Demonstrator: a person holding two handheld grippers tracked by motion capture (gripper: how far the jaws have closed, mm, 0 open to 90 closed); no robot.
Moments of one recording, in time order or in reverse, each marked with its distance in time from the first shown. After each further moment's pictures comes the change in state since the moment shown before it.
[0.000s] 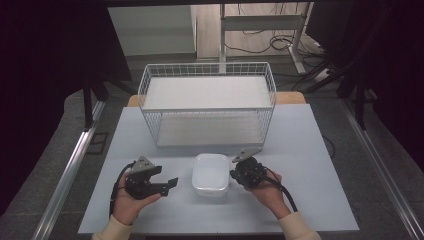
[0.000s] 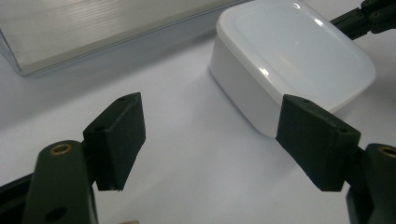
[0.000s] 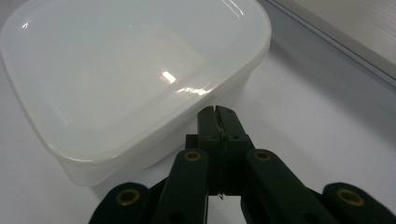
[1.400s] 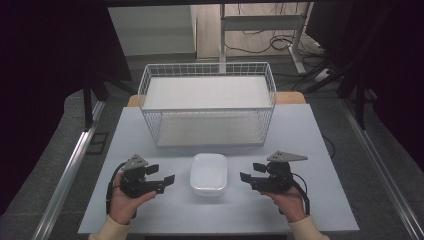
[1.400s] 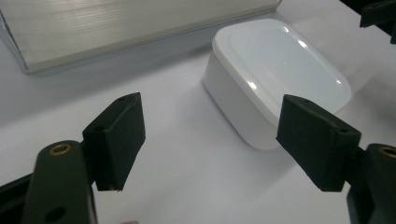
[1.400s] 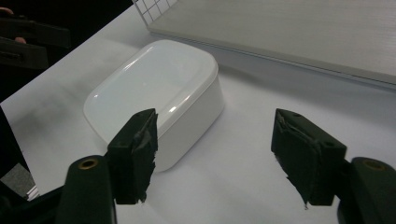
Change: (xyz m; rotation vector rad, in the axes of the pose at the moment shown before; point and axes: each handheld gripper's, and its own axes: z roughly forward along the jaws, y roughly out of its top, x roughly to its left) left arm 0.007 0.003 -0.012 -0.045 -0.041 -0.082; right arm -0.023 -0.041 -0.059 -0.304 0.098 0.302
